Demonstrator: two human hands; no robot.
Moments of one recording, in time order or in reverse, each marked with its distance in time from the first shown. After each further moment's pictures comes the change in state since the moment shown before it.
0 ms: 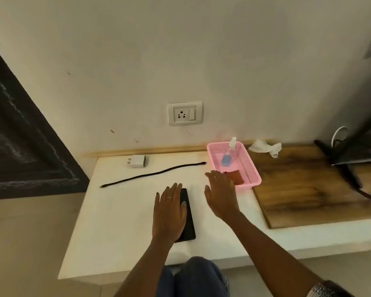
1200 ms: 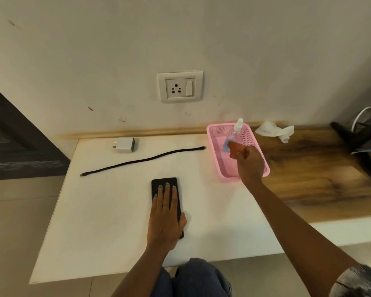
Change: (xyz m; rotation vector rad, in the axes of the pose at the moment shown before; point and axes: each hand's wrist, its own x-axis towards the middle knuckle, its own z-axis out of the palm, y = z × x) left_hand -0.001 -0.028 0.075 0.183 -0.120 0.031; right_hand 0.070 0.085 0.022 0.464 0.182 0.593
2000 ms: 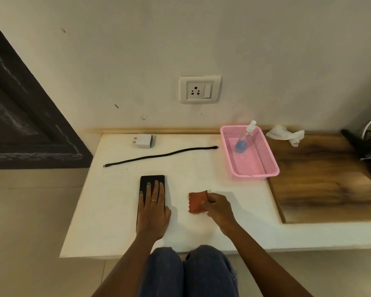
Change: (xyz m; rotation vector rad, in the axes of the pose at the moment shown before) left_hand -0.022 -0.063 -0.016 0.040 0.041 -0.111; right_hand -0.152 -0.007 0.028 0.104 -0.673 0.285
